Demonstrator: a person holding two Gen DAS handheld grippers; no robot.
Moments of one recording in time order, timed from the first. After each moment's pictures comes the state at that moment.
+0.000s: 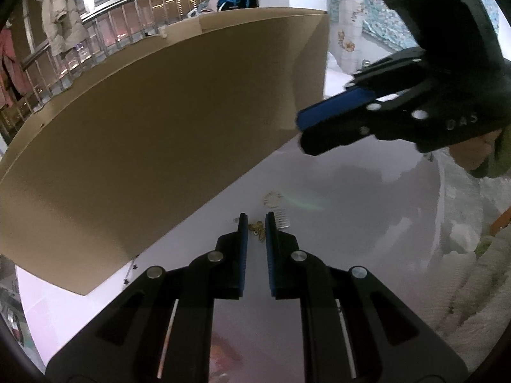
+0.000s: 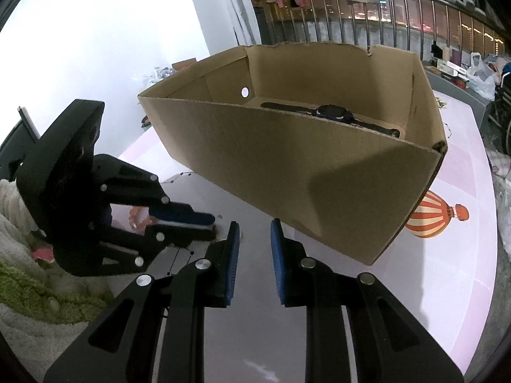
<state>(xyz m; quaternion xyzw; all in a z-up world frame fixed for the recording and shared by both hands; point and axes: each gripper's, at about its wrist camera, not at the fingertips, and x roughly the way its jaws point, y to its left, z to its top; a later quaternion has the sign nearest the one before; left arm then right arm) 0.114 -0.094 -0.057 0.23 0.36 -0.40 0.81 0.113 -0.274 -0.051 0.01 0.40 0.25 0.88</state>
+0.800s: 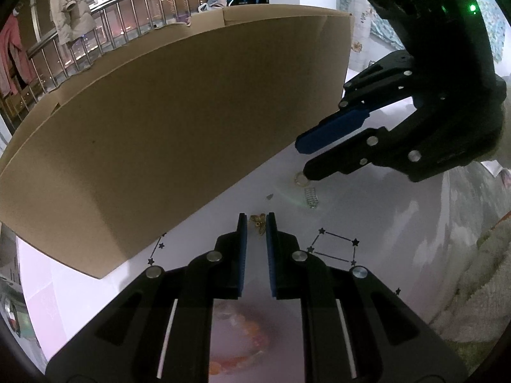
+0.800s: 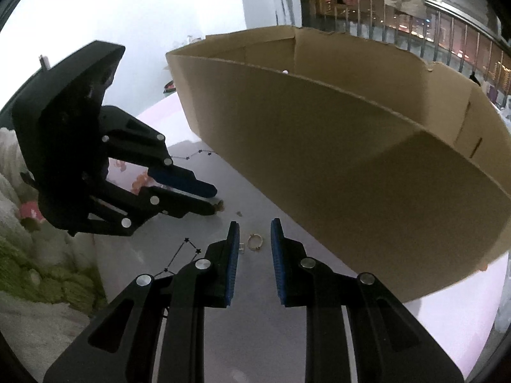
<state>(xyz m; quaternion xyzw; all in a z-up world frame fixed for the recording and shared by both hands) 0.121 -0.080 -0.058 0.22 0.37 -0.39 0.81 0.139 -0.229 -0.067 -0.09 0.41 0.31 0.86</state>
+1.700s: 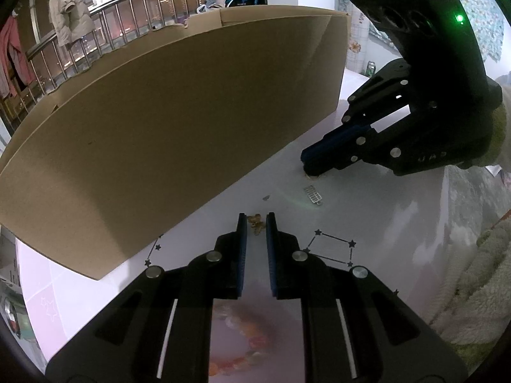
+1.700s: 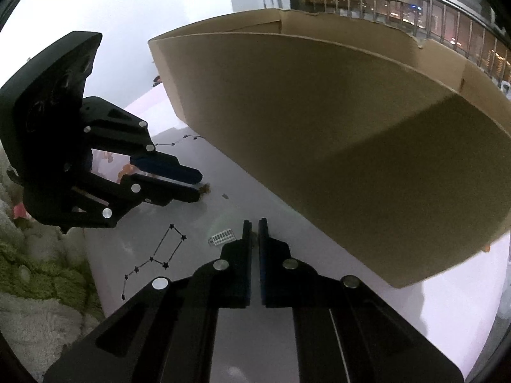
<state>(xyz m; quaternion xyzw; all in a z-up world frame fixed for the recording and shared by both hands) 0.116 -0.083 -0.059 0.22 0.37 -0.39 0.81 0.135 -0.239 -0.077 -0.07 0.43 0.28 0.86</state>
